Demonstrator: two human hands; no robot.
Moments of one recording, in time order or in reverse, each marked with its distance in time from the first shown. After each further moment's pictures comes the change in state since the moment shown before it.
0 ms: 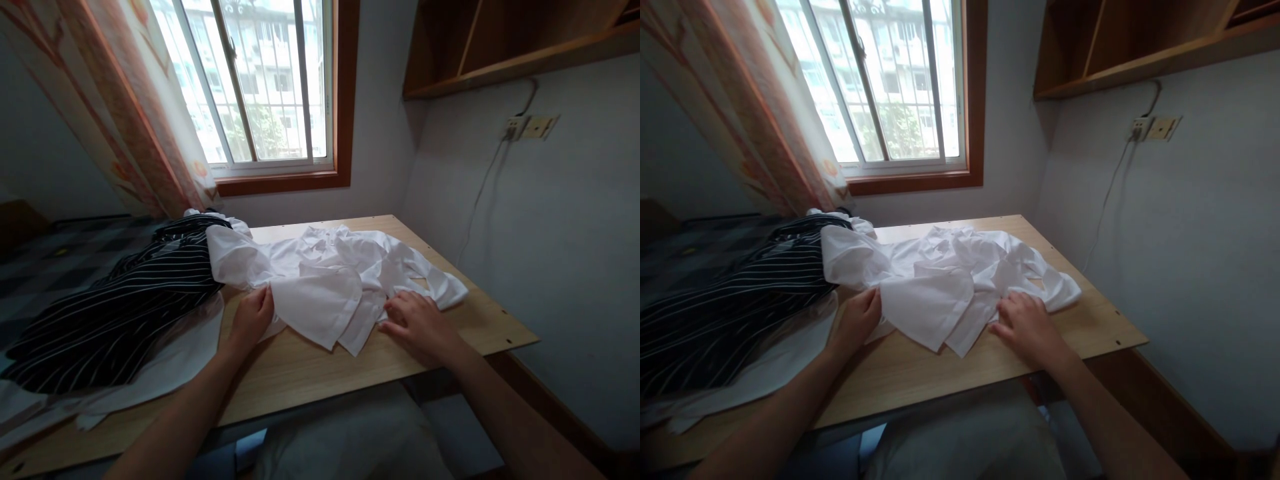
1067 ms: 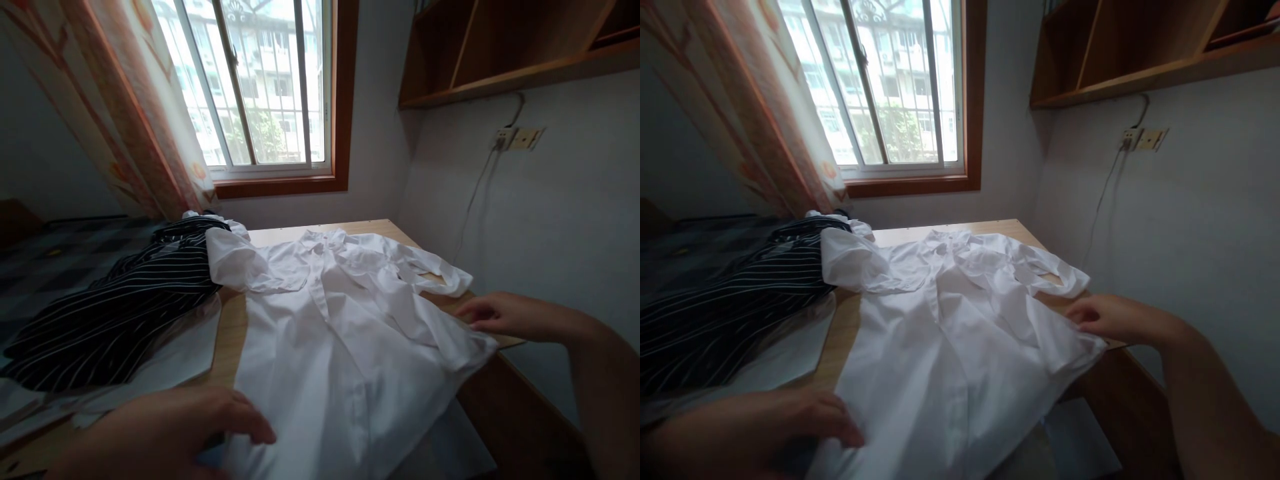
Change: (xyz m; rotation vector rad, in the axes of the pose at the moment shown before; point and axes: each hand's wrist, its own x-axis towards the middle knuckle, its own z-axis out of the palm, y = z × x) left_hand -0.072 0.059 -0.123 -0.126 -1.068 0.279; right_hand -0.039 0.127 -0.094 0.304 -0.234 0.101
